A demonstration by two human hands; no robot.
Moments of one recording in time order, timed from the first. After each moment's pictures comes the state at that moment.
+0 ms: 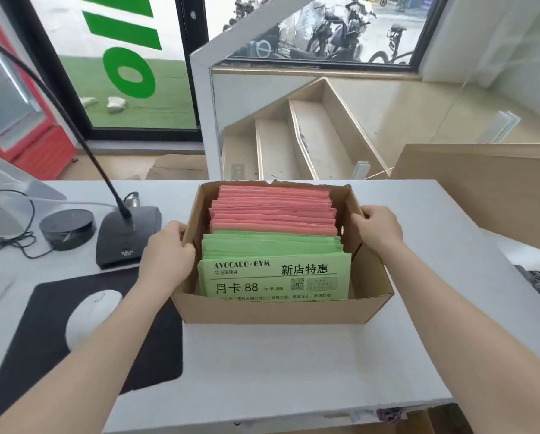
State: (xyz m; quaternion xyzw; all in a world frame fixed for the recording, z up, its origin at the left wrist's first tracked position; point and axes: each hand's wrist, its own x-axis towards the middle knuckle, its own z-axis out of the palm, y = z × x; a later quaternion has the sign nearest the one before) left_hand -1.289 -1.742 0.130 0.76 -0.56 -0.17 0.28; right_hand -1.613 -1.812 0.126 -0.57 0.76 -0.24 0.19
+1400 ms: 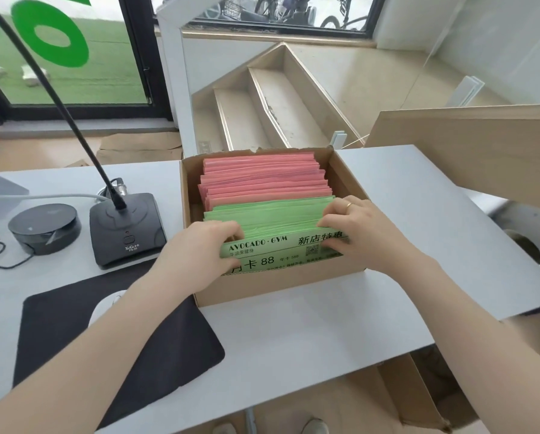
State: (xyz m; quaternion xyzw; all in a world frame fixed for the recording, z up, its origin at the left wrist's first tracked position) left_hand -1.260 -1.733 0.142 0.53 -0.82 -0.16 0.15; right_hand -1.529 -1.729 0.144 -0.85 0.51 -0.10 -0.03
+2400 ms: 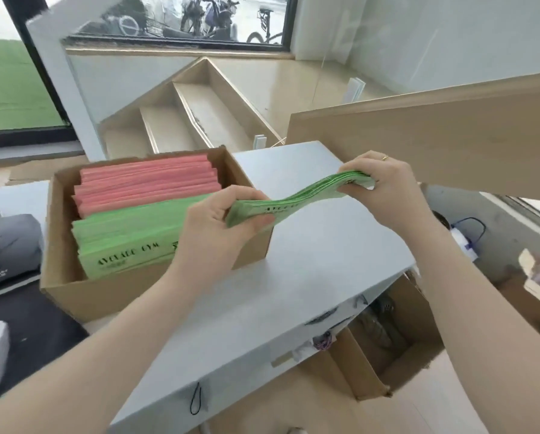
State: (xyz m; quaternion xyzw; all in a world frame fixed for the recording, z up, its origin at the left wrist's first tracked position) left_hand -1.432 -1.667 0.185 0.33 -0.66 -0.47 0.49; right_hand -1.680 -1.648 0.212 -0.66 0.67 -0.34 -0.01
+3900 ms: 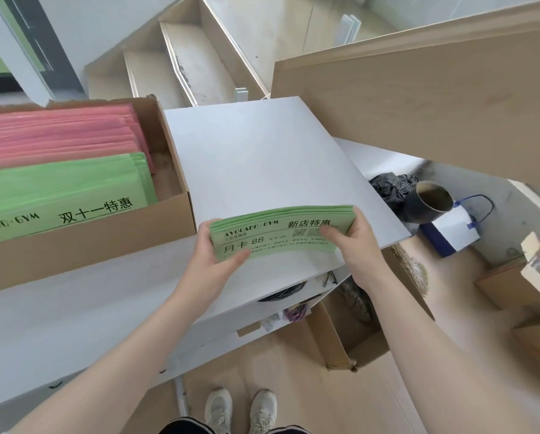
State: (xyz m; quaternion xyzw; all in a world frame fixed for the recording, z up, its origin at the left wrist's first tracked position) left_hand -1.549 -1.647 0.057 0.45 -0.55 -0.60 0.37; right_hand -1.788 -1.612 0.073 -0.41 0.63 -0.53 0.39
